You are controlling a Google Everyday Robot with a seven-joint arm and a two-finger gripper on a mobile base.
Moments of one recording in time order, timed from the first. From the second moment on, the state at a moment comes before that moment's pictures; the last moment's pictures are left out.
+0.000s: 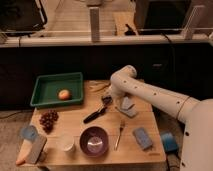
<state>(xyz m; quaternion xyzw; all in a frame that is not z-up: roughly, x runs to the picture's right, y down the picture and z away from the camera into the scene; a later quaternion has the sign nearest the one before) 0.040 0.057 0.876 -0.18 -0.18 -0.35 0.90</state>
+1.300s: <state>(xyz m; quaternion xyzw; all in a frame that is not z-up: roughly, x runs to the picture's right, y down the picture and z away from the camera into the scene) 0.011 0.053 0.900 -0.19 -0.20 -0.36 0.89</state>
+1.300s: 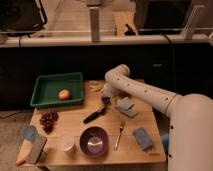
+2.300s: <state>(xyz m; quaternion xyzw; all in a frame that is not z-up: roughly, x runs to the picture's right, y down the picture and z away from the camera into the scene) 0.007 0.051 0.919 -0.20 -0.20 -0.37 0.88</state>
